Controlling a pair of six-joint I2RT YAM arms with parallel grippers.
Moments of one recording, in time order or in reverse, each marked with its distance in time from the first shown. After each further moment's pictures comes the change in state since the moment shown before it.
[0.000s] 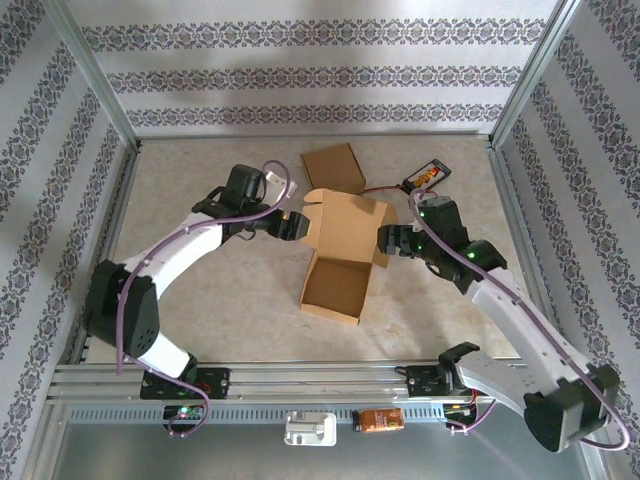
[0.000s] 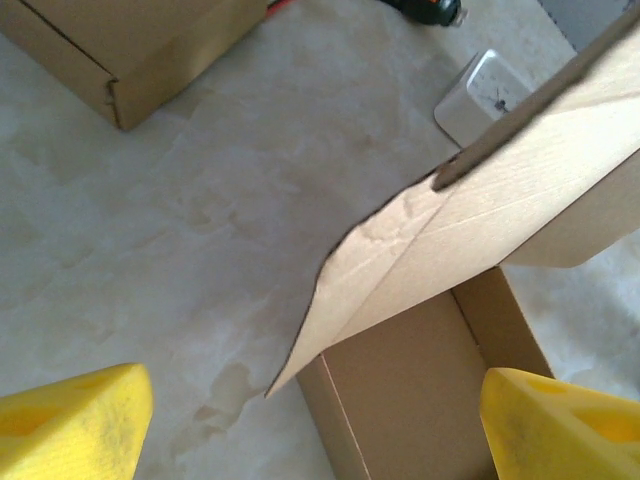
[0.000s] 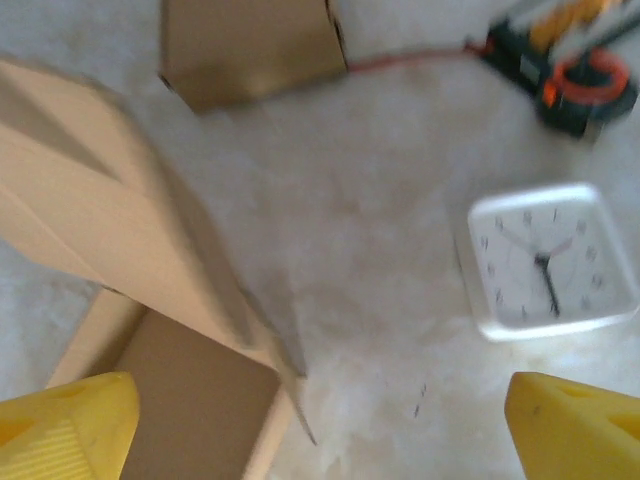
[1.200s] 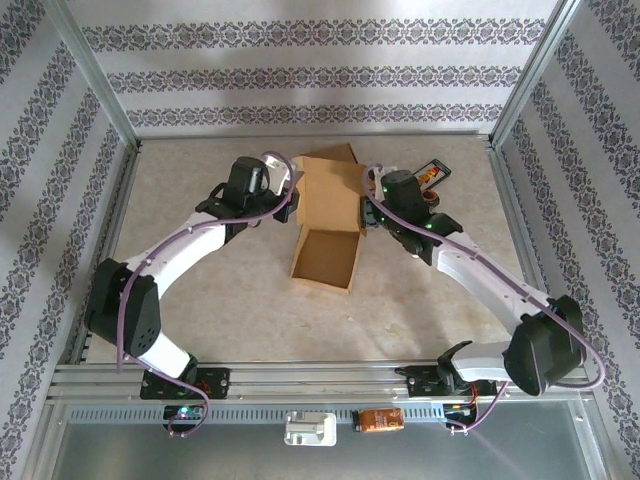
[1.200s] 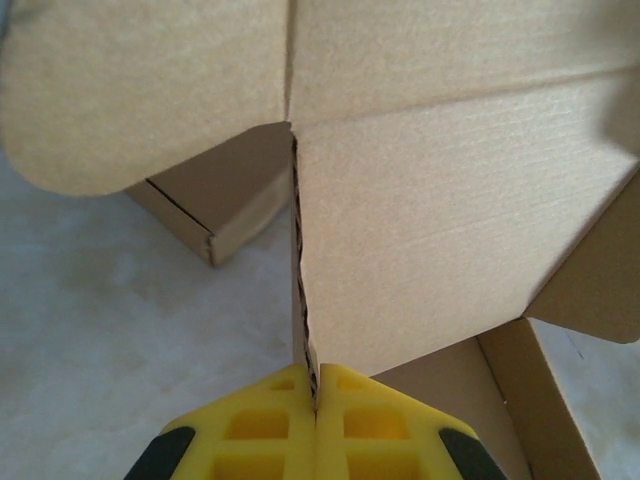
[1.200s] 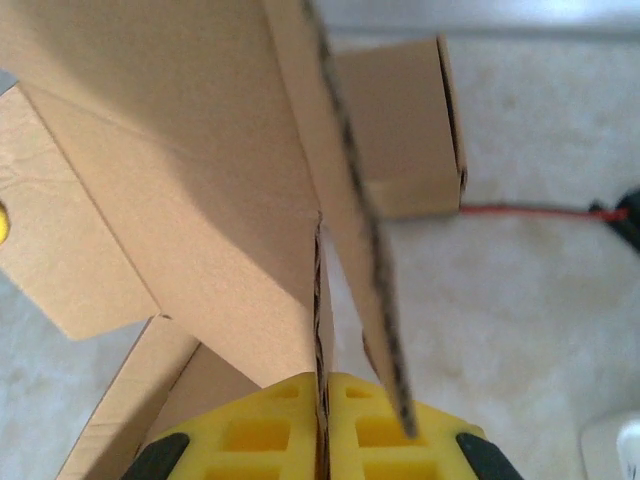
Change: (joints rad) left arm -0.027 -0.016 -0.007 0.226 -0.209 -0.029; right arm 0.130 0.309 0.143 0.379 0.069 -0.093
